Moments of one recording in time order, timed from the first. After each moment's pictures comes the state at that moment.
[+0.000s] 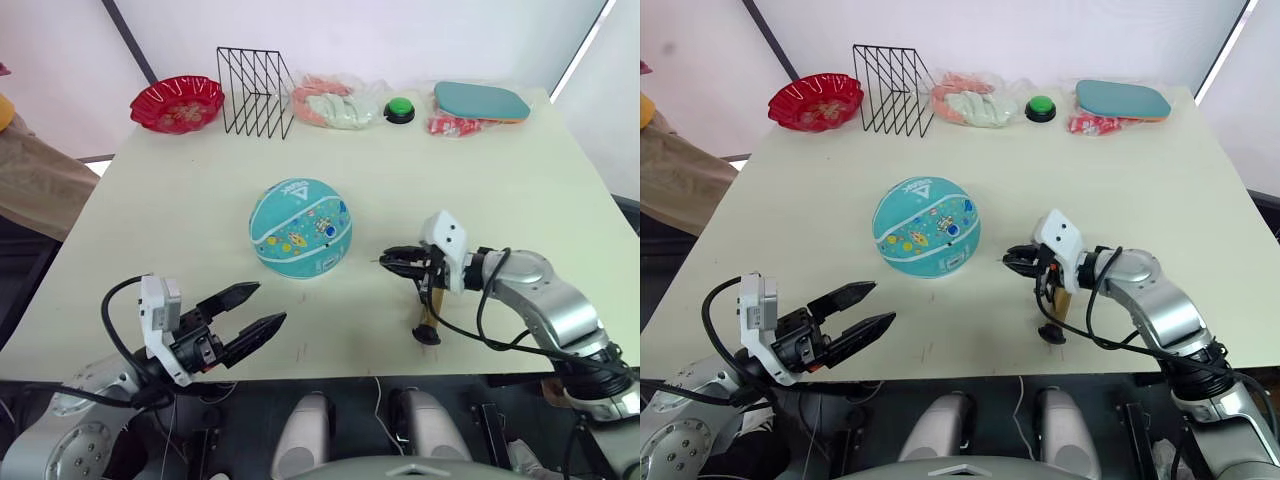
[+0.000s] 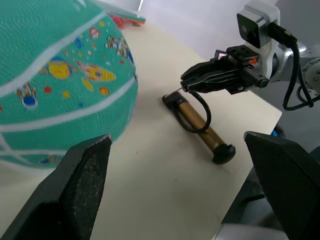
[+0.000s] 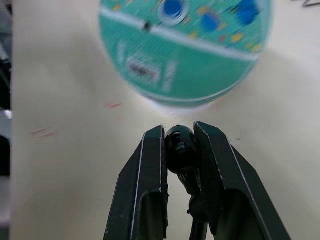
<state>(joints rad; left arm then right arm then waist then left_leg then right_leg) 0.38 0.64 0.42 -0.56 -0.87 0.52 -0.88 -0.40 -0.53 0.28 -0.27 0.32 0.58 0.82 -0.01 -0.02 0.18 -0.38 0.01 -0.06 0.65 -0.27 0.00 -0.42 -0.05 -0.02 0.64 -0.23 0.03</state>
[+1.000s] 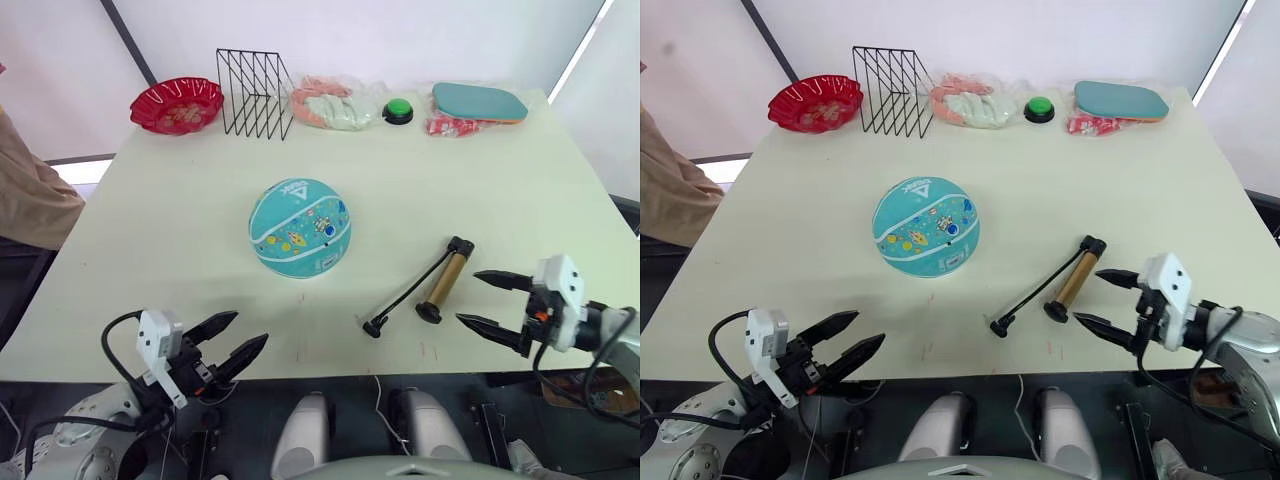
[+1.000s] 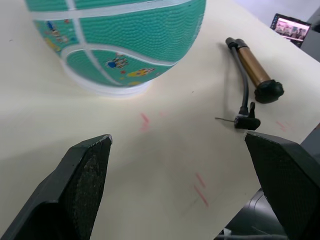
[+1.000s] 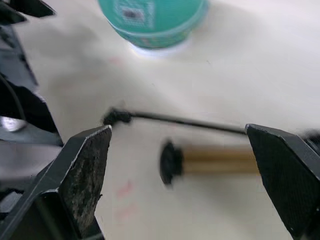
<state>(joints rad) 0.47 0.56 0.39 -0.38 -0.66 0.35 -0.89 0.20 -0.72 -0.29 -0.43 0.52 0.42 1.01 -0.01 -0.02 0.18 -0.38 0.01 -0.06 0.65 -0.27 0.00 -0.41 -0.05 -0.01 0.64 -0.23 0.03</state>
